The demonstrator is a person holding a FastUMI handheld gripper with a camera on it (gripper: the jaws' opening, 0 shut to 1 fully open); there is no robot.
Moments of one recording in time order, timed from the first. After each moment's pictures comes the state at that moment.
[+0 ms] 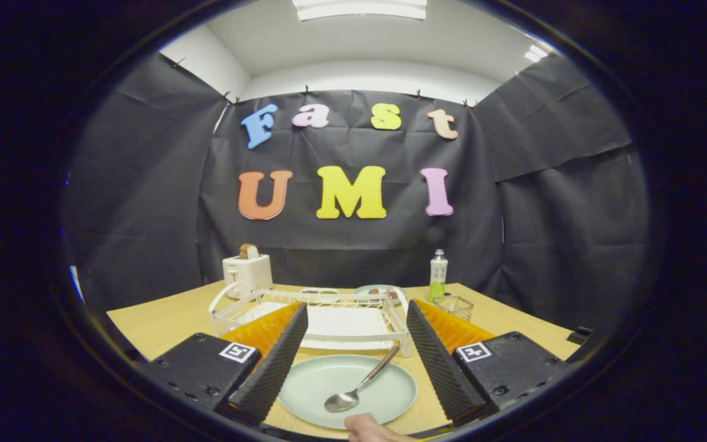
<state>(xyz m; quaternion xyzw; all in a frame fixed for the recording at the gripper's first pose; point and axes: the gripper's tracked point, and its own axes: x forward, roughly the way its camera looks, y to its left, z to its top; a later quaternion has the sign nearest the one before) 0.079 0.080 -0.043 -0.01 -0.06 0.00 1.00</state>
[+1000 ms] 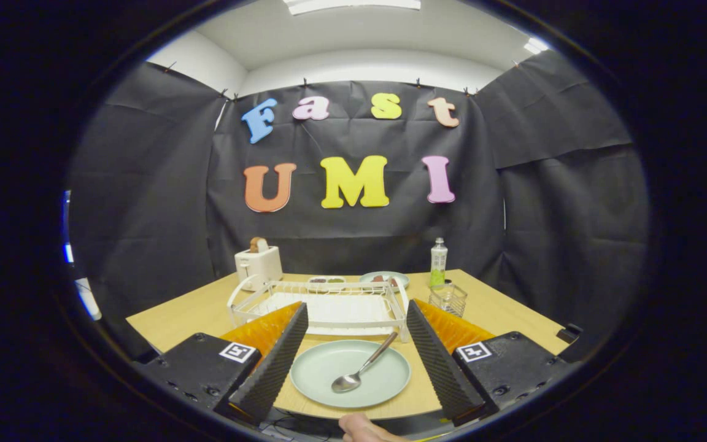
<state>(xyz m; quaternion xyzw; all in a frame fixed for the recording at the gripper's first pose) 0.032 0.067 -0.029 0.01 -0.01 0.02 1.00</state>
